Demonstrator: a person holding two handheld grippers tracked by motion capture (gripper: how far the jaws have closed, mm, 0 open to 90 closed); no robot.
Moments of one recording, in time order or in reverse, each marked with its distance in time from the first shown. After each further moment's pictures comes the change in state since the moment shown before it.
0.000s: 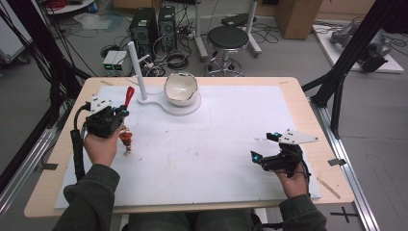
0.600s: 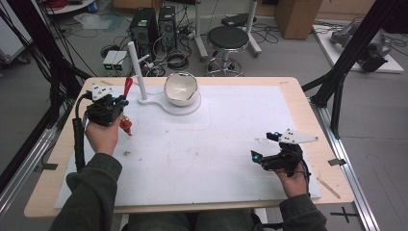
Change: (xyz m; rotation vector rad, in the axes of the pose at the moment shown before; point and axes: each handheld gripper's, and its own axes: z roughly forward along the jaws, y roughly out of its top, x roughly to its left) left arm 0.009 0.023 0.021 -0.005 0.046 -0.005; right arm -0.001 0.000 0.000 0.002 0.003 0.010
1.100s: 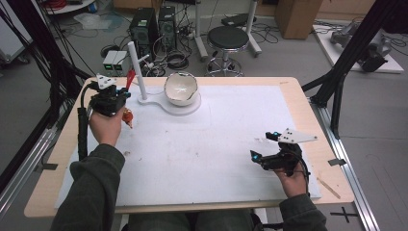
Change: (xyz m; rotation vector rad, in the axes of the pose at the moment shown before) left arm 0.000 0.017 0.022 0.027 0.026 0.011; right arm -0.001 0.000 0.002 0.001 0.006 -0.004
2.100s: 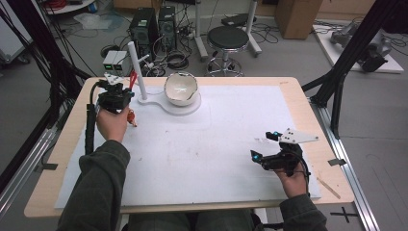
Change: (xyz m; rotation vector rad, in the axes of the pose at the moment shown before) left arm -0.004 -0.002 0.026 0.076 0.054 0.001; right arm 0.000 0.000 -0.002 -0.022 0.008 0.002
